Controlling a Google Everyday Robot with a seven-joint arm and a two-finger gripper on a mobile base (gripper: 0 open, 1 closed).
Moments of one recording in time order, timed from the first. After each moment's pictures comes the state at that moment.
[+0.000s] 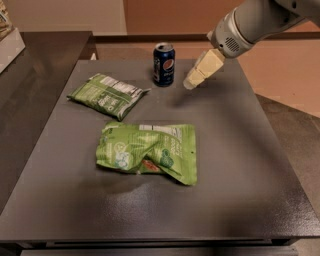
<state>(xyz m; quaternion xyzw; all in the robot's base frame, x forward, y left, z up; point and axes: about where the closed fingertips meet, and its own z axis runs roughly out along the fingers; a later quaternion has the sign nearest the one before) 0.646 -0.112 0.942 -0.52 0.77 0.10 0.35</state>
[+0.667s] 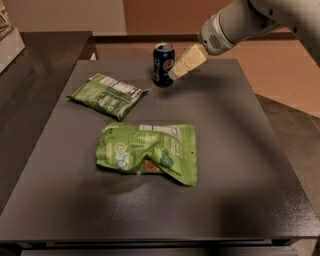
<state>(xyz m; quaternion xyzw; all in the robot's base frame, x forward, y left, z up) 0.691 -0.086 0.934 -0.48 0.78 0.13 0.38</state>
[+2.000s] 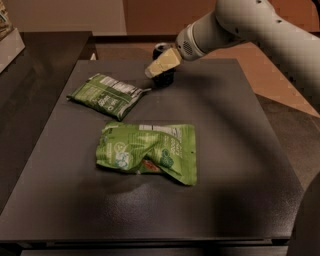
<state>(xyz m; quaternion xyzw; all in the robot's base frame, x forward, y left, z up) 0.730 -0.030 0.908 -0.42 0.79 0.16 0.41</state>
